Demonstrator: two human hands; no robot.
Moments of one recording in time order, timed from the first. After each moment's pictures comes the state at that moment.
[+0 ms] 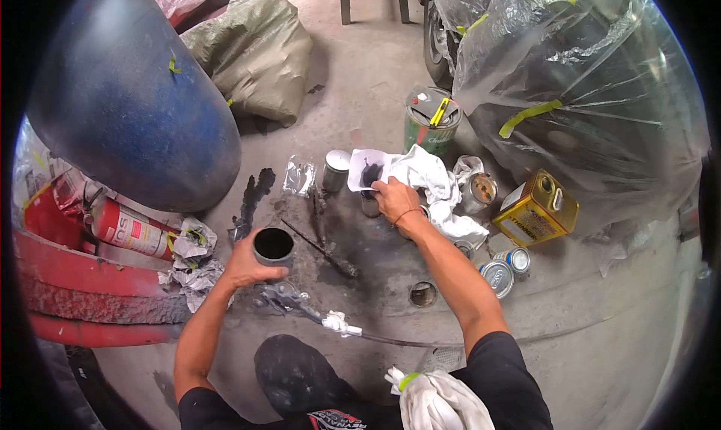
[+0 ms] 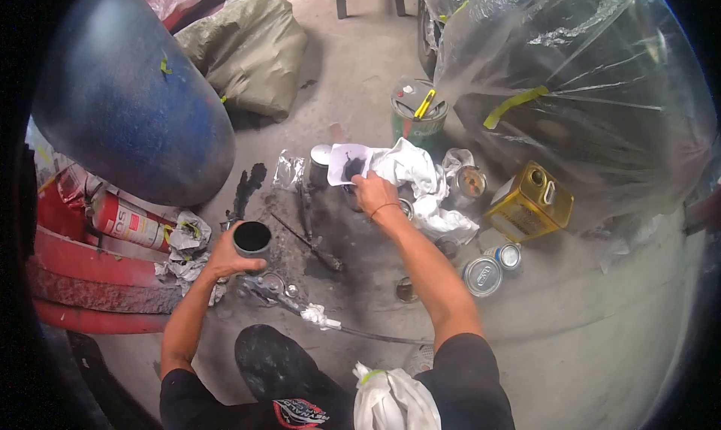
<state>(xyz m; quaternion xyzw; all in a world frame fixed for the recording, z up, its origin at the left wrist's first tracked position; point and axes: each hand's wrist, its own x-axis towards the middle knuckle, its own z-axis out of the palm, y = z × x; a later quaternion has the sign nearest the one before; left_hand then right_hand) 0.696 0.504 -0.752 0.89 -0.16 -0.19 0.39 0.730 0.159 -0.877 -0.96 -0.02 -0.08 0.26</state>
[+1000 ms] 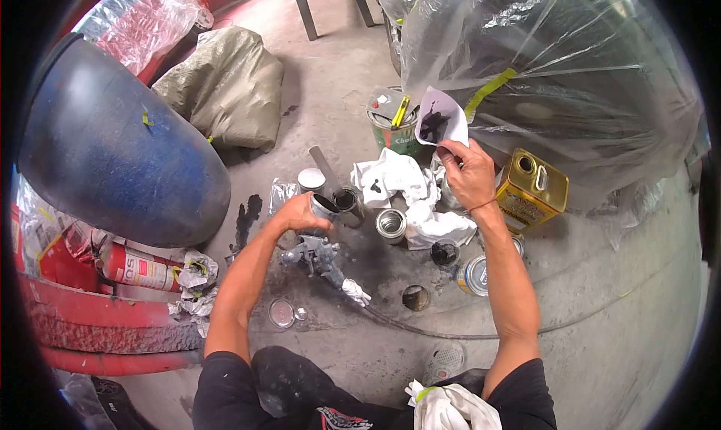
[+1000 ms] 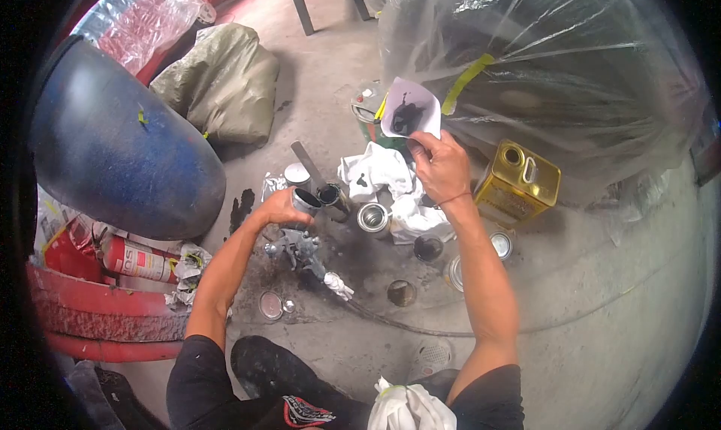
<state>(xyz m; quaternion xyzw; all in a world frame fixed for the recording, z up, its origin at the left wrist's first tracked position) 0.822 0.342 -0.834 0.90 -0.29 -0.27 0.18 0.655 0.000 -0.768 -0.85 0.10 -0.33 0.40</state>
